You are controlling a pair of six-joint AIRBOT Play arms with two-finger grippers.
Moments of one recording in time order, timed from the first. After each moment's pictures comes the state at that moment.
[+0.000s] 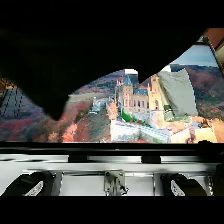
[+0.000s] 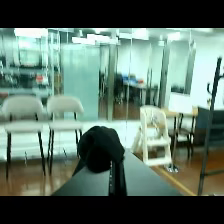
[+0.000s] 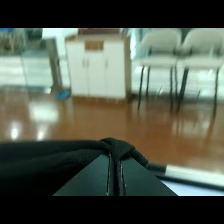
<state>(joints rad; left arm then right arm) -0.23 -0.78 2.01 1.39 -0.82 -1.51 -0.01 -0.88 1.96 1.97 -0.97 -1.70</state>
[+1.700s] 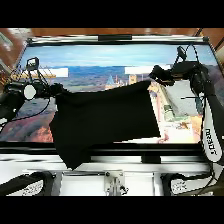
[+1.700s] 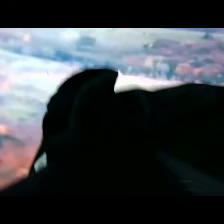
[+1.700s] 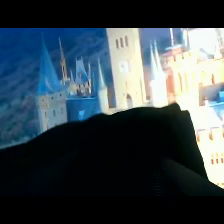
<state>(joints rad) -0.16 -1.26 1.13 1.64 -0.80 -1.95 -0.01 -1.62 1.51 2.07 -0.90 -1.48</state>
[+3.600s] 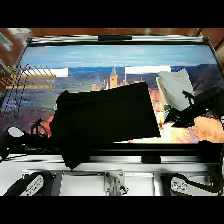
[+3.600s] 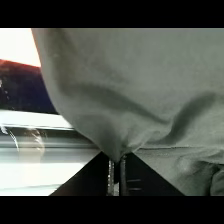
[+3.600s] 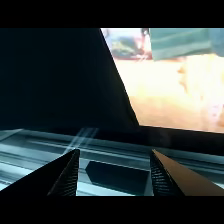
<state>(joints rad) 0.29 -0.98 0.39 1.06 -1.11 -1.40 -0.30 -1.38 1.03 1.96 -1.48 -1.74</state>
